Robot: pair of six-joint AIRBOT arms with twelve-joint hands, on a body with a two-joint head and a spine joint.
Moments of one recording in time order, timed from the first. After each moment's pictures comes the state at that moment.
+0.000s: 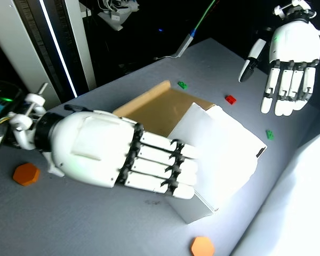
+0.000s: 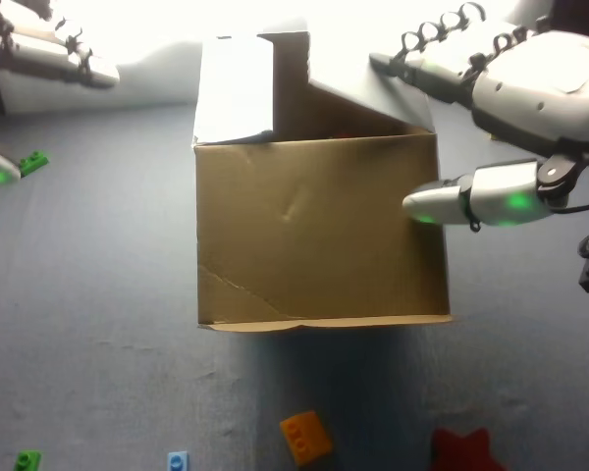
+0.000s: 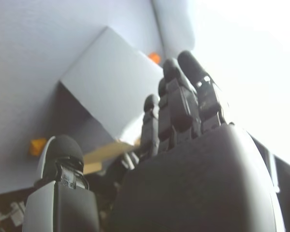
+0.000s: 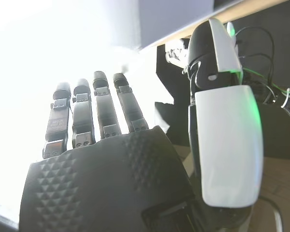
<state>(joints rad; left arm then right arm) 0.00 -0.93 1.68 1.93 -0.89 -0.41 -0.22 -0.99 1.04 0.15 0.45 -1.10</state>
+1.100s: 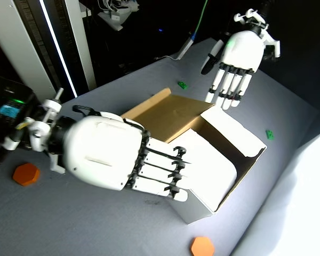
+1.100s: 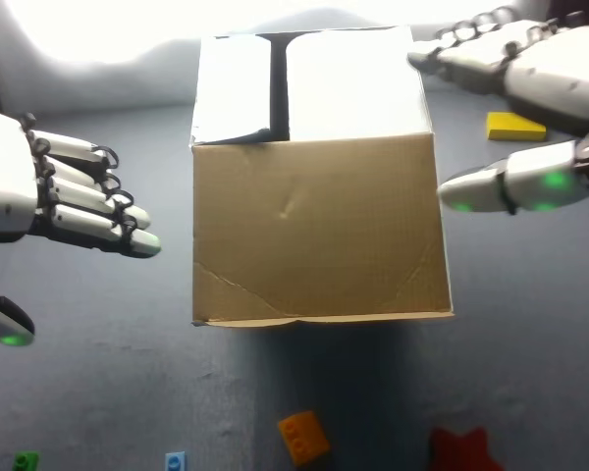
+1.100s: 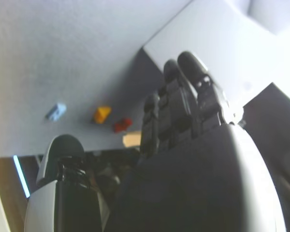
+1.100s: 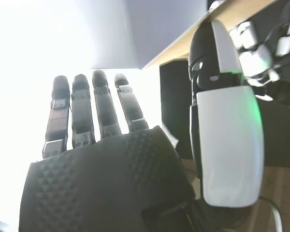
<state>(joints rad) 0.31 -0.83 1.41 1.73 -0.90 -0.25 -0.16 -0.91 1.02 0.20 0.29 -1.08</state>
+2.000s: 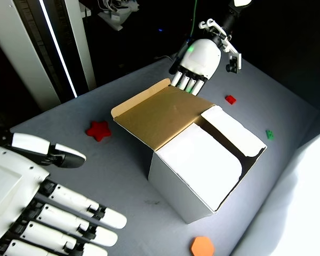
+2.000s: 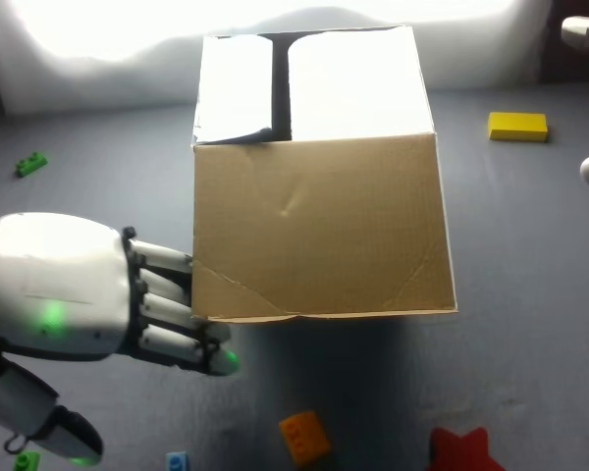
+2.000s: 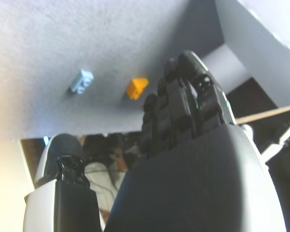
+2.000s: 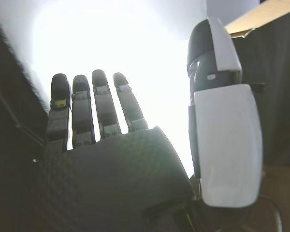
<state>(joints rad) 0.46 -0.85 1.18 1.63 -0.80 -0.12 -0.26 -0.66 0.95 0.19 0.35 -0.89</state>
